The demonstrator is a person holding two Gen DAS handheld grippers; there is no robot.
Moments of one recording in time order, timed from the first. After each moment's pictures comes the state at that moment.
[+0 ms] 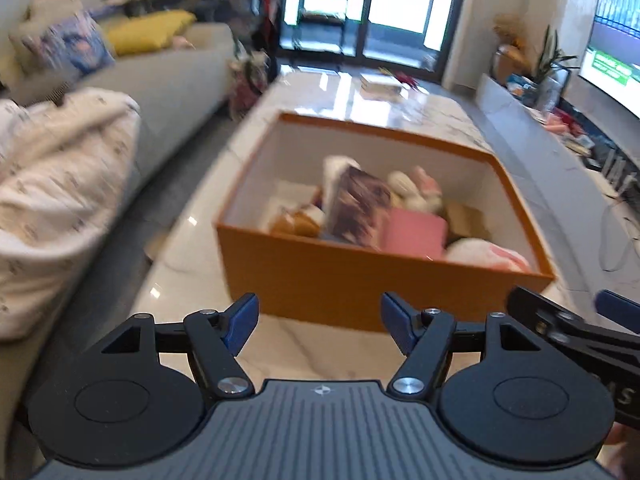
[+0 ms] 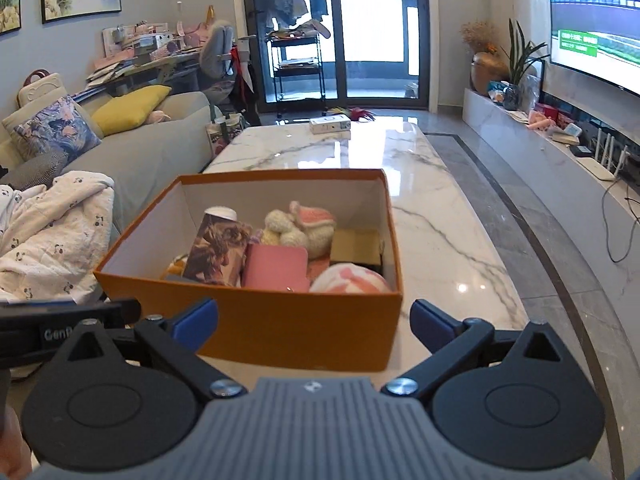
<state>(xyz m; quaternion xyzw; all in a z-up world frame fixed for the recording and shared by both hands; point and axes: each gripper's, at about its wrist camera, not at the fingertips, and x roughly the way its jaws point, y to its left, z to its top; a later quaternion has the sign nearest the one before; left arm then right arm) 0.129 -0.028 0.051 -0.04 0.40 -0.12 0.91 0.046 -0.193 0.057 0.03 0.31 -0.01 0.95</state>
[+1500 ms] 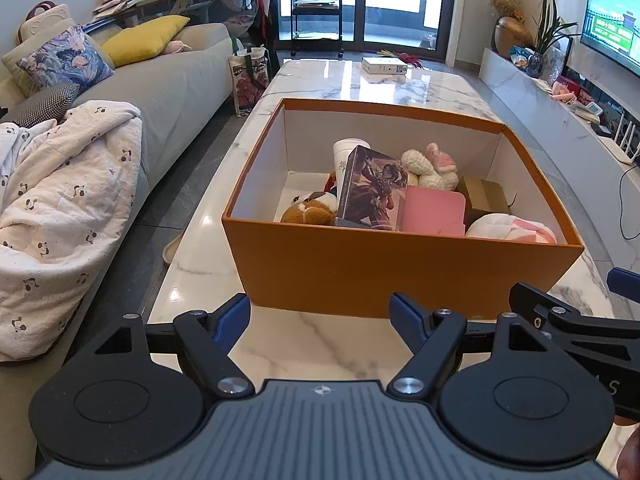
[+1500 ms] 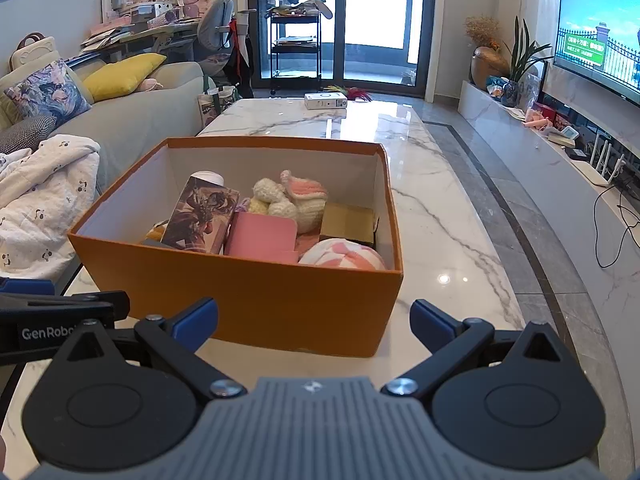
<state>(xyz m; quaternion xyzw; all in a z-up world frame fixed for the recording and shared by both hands) 0.131 -0.032 0.042 0.02 0.41 -0.10 0.91 0.061 -0.186 0.042 -0.01 0.34 -0.02 0.94</state>
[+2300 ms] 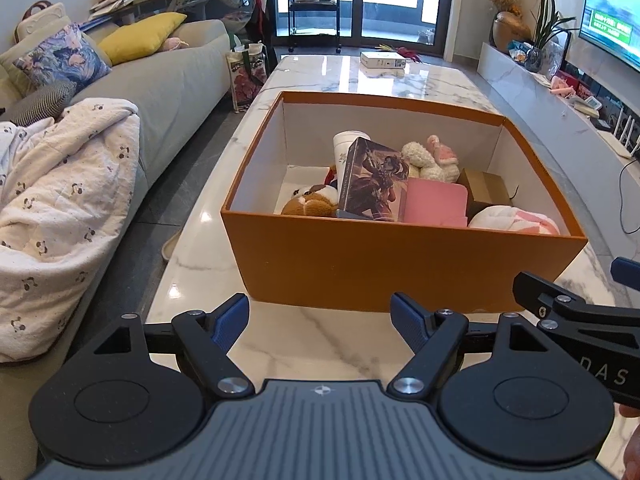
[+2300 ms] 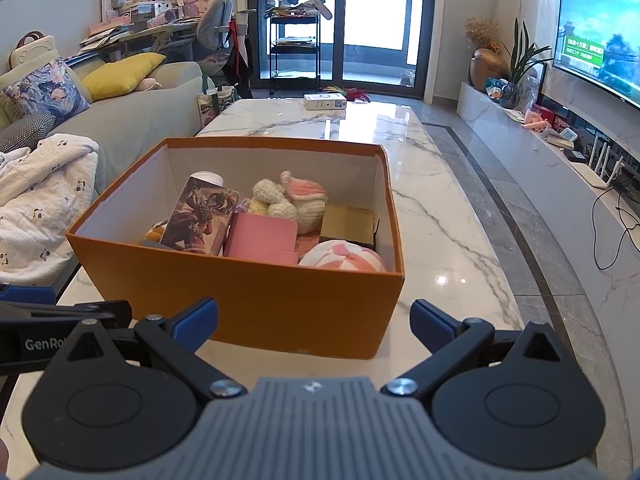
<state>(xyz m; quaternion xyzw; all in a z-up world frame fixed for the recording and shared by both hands) 0.131 -0.031 0.038 0.03 0.42 -0.10 0.90 0.062 -0.182 0.041 -0.01 0.34 -0.02 0.94</state>
